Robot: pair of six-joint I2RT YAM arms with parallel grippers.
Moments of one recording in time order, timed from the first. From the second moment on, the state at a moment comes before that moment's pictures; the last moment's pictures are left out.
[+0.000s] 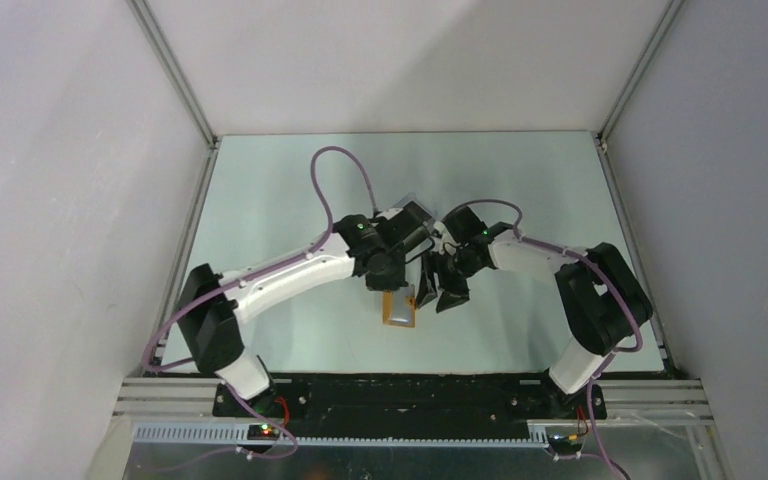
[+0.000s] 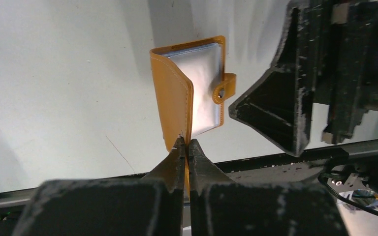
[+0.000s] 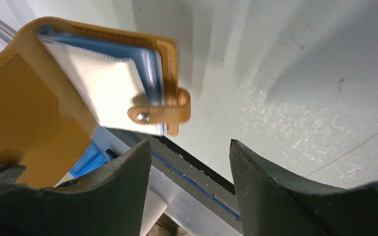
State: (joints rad) left arm -0.98 1.64 1.41 -1.02 -0.22 -0.88; right arm 0.56 1.66 0.96 -0.53 -0.60 0.55
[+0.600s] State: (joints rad) left arm -0.95 1.58 1.38 -0.97 -0.20 -0.89; right arm 0.63 1.71 1.04 -0.51 -0.57 0.60
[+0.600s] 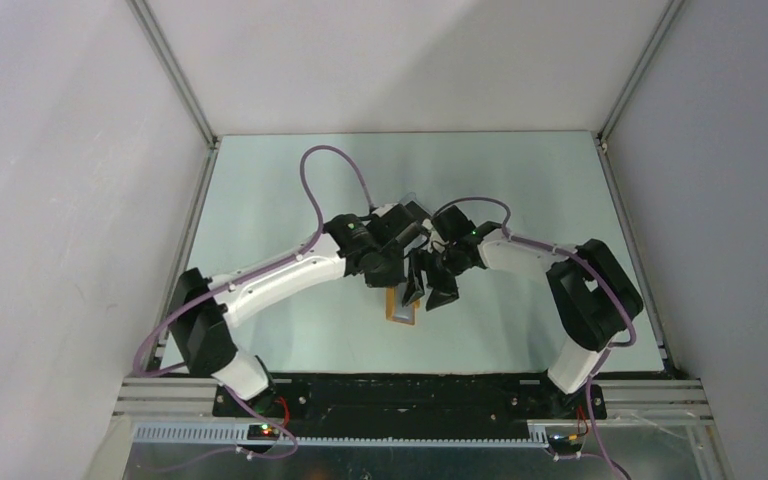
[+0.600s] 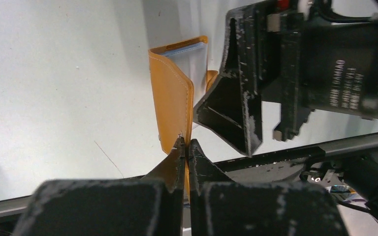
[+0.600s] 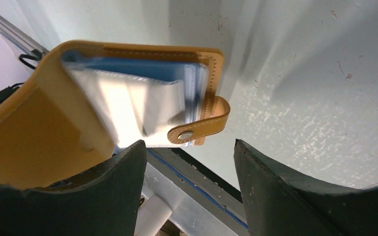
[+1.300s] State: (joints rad) left arm -0.95 1.50 1.38 -0.96 -0.15 -0.90; right arm 0.52 1.73 1.05 -0.50 -0.53 0.65
